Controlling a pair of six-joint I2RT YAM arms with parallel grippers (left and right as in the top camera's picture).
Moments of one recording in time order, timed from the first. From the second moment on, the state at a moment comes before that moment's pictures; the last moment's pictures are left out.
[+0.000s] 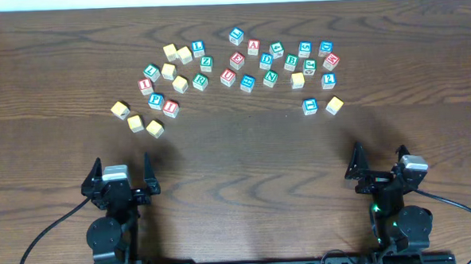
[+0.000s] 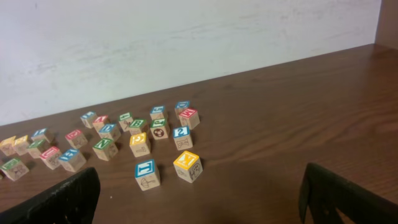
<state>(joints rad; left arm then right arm) 0.09 0.01 0.02 -0.11 0.01 0.04 0.01 0.01 0.01 -0.07 0.05 0.23</state>
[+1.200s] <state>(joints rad) 0.09 0.27 0.17 -0.15 0.03 0.04 0.01 0.01 0.01 -0.07 0.05 0.23</state>
